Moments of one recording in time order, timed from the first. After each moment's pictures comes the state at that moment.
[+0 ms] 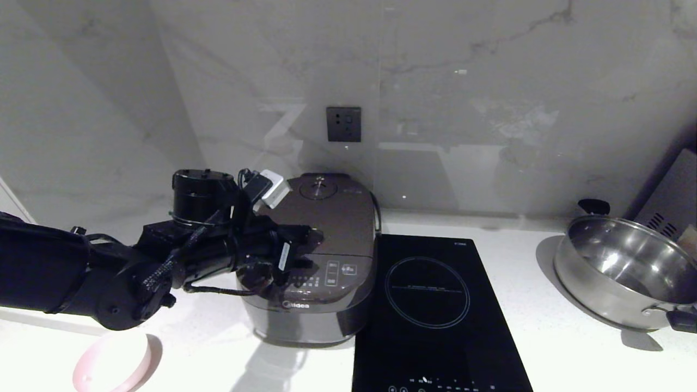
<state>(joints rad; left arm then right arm) -0.45 1.79 -0.82 -0.60 -0.19 0.15 0.00 0.00 0.00 0.00 0.00 0.01</state>
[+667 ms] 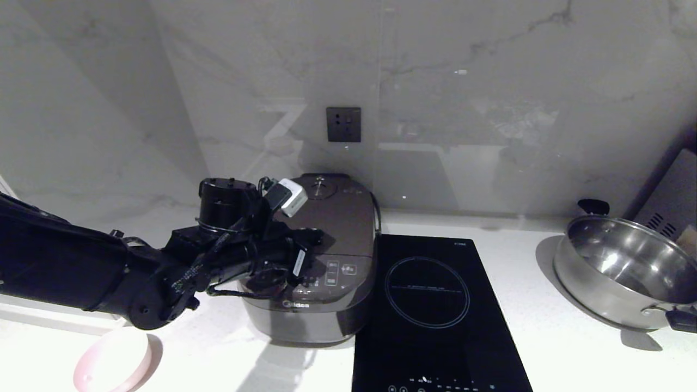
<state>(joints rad) -0.48 1.87 -0.85 -0.61 -0.15 0.19 0.00 0.00 0.00 0.00 0.00 0.01</state>
